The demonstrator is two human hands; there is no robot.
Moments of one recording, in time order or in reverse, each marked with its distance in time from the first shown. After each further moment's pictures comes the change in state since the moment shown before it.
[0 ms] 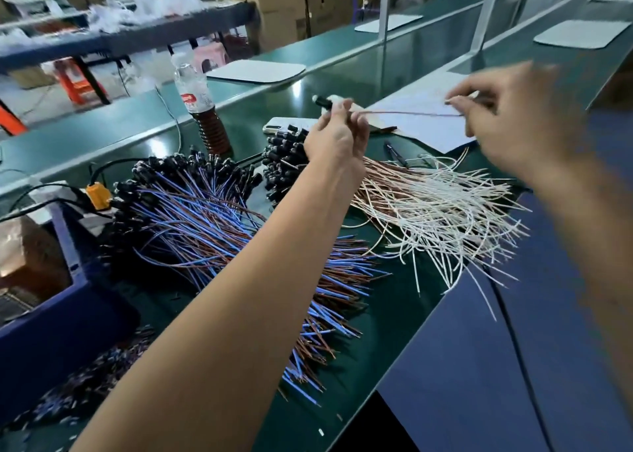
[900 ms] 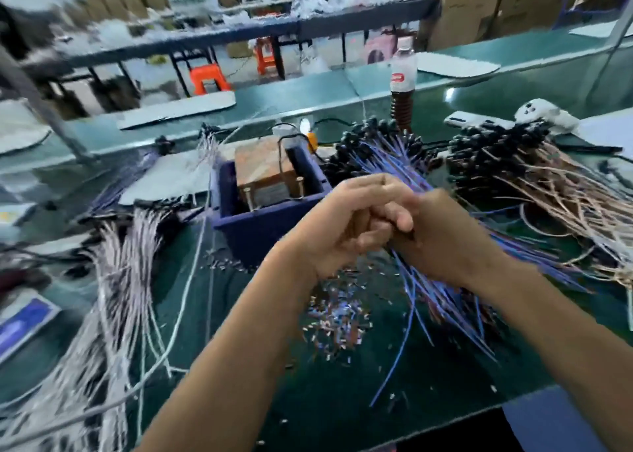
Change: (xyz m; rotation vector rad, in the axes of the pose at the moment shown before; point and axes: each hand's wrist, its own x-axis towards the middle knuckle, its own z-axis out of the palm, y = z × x) left_hand -0.178 0.148 -0.225 0.578 -0.413 0.045; right_hand -0.125 -0.242 0.117 0.369 -0.586 -0.595
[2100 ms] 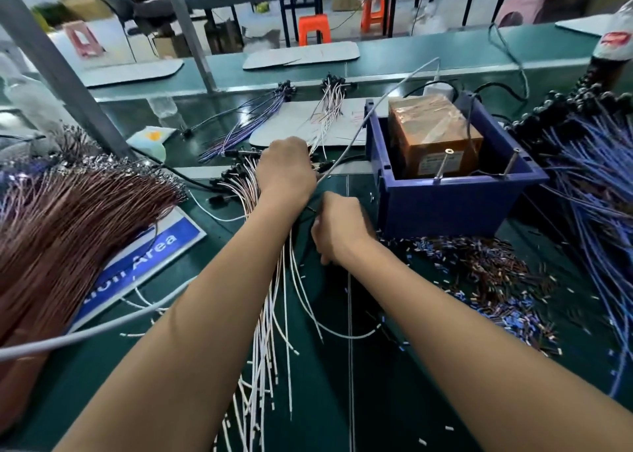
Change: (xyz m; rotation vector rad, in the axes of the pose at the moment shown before) left_hand -0.132 0.037 -0.230 1.544 1.256 -0.399; right_hand 0.122 -0.220 0.214 0.186 -0.431 0.329
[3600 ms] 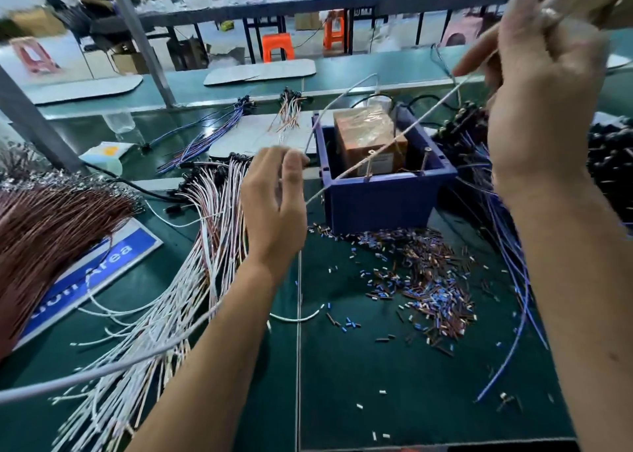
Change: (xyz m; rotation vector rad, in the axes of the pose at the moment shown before) left_hand -0.107 0.048 -0.006 -0.923 0.418 0.326; right_hand -0.100 0.074 -0.203 0.684 0.884 -0.588
